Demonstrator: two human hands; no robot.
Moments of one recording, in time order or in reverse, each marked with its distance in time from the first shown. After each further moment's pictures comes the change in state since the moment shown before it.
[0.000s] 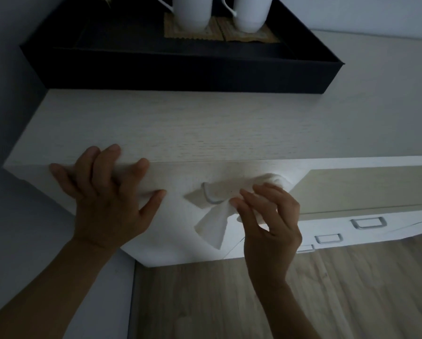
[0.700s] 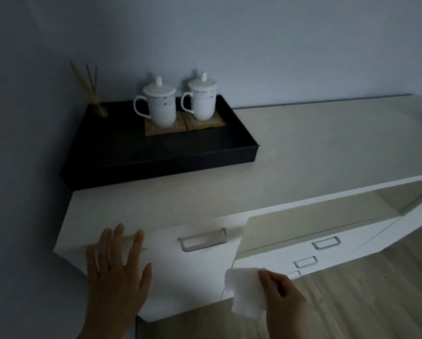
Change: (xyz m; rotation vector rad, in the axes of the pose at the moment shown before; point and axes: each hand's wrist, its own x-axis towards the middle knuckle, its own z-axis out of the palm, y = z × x) left_hand 0.016 0.031 -0.082 -0.034 -0.532 -0.208; right_hand 0.010 -0.033 -0.110 0.099 -0.017 1.021
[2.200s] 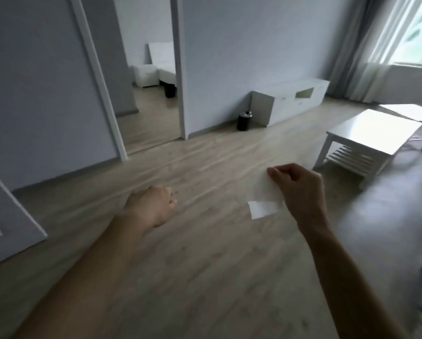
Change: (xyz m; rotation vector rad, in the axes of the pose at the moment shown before) left_hand -0.233 1.475 -0.383 -0.333 -0.506 1.992; right_hand 0.067 -0.098 -1.251 -0.158 1.729 -0.042
